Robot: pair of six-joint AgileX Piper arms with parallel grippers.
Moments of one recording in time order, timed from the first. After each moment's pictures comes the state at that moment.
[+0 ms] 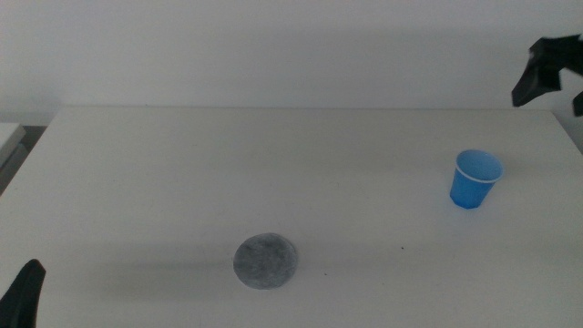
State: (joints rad) left arm -0.10 0.00 0.00 0.09 0.09 -0.07; right arm -0.01 1.61 -1.58 0.19 1.19 0.01
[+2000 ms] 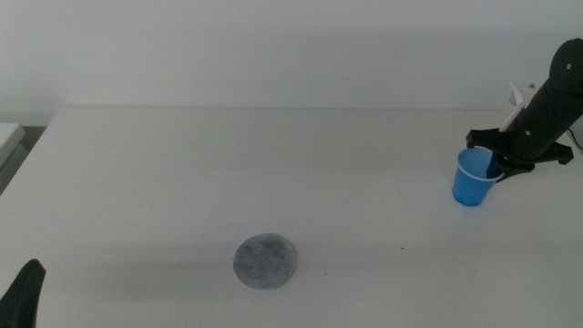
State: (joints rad) left arm -0.10 0.00 0.00 0.09 0.09 -0.07; right arm -0.01 2.08 -1.58 0.13 0.94 0.06
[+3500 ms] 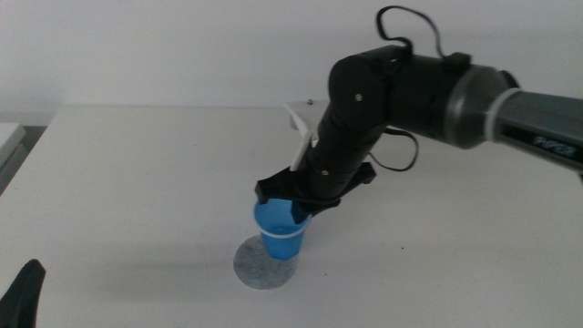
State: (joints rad) left arm -0.10 0.00 0.00 0.09 0.09 -0.07; right arm 0.70 1.98 -1.63 0.14 1.00 0.24
